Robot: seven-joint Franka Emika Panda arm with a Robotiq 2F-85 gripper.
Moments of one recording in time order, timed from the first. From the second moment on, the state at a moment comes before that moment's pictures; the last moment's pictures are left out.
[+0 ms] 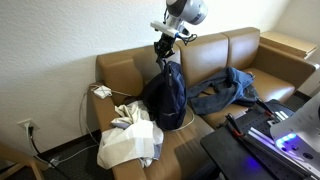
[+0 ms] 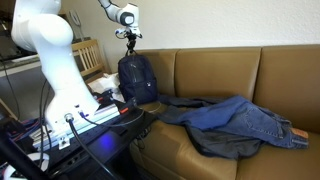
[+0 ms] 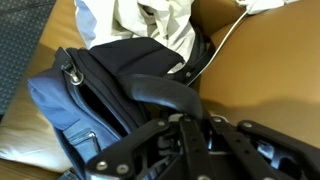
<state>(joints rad) 0.22 0.48 0.18 -1.87 0.48 2.42 1.14</state>
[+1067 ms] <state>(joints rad) 0.24 0.95 0.30 -1.36 0.51 2.72 0.85</state>
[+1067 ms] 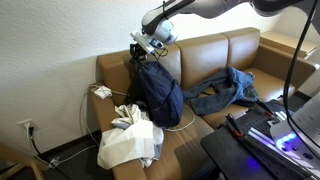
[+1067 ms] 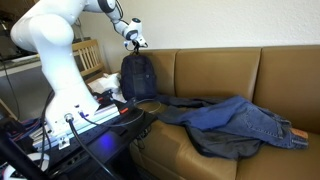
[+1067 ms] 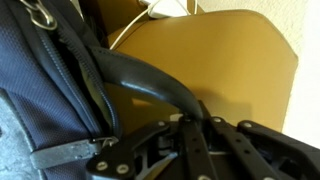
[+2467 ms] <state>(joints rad) 0.50 1.31 -0.10 -0.61 0.11 1.87 1.60</state>
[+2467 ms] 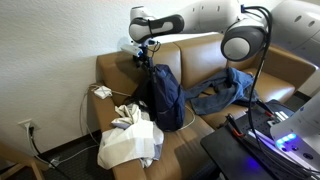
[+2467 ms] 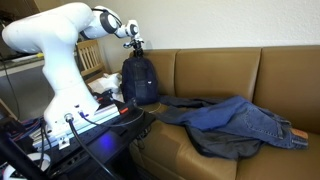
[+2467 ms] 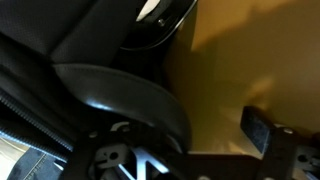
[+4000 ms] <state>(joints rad) 0.24 0.79 -0.37 -0.58 0.07 1.45 1.91</state>
